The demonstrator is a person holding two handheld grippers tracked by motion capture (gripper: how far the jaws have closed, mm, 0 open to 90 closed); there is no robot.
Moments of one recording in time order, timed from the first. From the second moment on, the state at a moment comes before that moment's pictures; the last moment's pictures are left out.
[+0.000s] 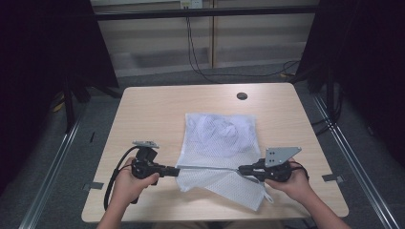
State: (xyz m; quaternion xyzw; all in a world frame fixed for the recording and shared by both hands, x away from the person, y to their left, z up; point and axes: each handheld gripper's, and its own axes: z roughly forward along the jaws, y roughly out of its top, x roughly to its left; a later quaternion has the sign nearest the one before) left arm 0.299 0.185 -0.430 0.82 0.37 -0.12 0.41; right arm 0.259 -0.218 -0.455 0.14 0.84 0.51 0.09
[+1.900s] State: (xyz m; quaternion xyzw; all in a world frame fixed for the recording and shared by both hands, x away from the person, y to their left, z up) left arm 0.300 0.184 -0.432 0.82 0.37 -0.13 0.41; right arm 0.248 -0.243 -0.456 0.14 0.85 0.51 0.10
